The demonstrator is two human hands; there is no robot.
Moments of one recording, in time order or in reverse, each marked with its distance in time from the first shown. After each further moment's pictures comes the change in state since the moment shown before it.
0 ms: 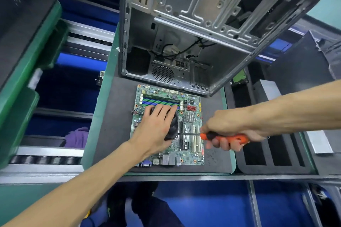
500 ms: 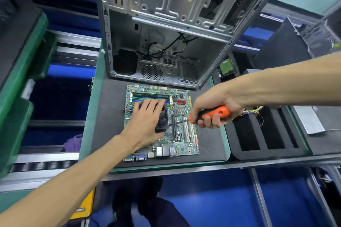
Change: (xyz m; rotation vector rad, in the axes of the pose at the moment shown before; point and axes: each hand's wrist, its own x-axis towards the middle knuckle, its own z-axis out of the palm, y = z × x) left_hand 0.001 -0.003 -0.004 0.020 -0.026 0.003; right_hand -0.004 0.000 -0.013 0.129 -0.137 0.038
